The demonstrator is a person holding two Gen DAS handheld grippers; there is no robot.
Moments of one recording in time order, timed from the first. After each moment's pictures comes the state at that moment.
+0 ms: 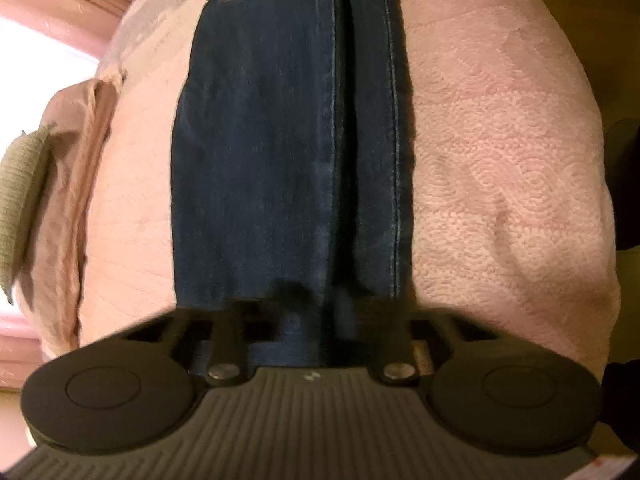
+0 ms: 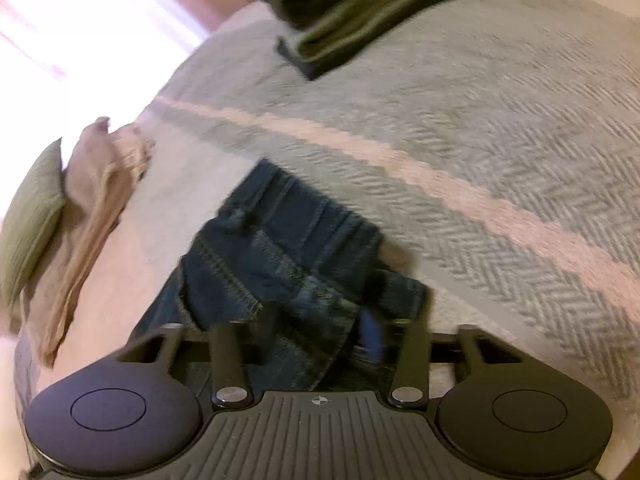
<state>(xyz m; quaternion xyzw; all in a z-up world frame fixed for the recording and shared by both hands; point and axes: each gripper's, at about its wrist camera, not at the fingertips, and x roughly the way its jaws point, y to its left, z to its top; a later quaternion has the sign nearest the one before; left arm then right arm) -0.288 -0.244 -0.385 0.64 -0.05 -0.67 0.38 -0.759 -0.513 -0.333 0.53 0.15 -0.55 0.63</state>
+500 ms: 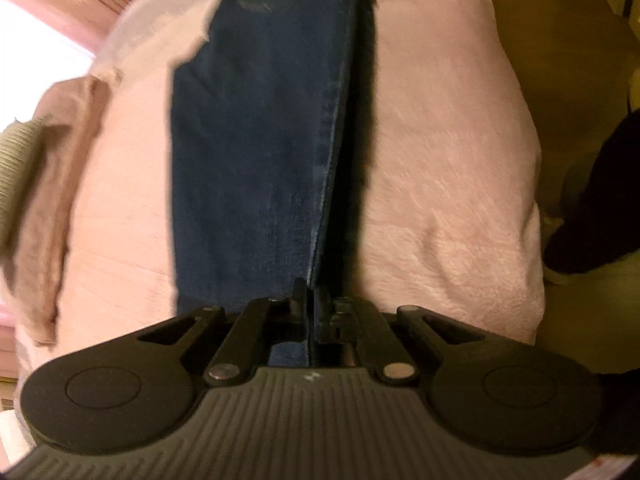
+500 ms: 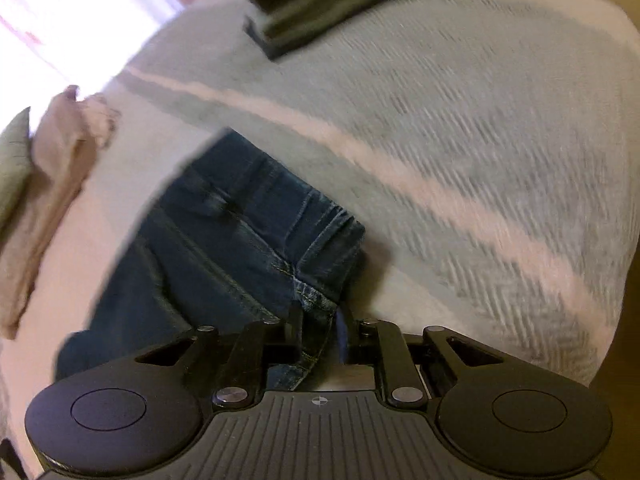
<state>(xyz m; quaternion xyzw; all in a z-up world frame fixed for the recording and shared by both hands) -0.295 -0.215 -0.360 0.62 0.00 -0.69 0.37 -0.771 -0.489 -0.333 0.52 0.22 -0.57 0.60</state>
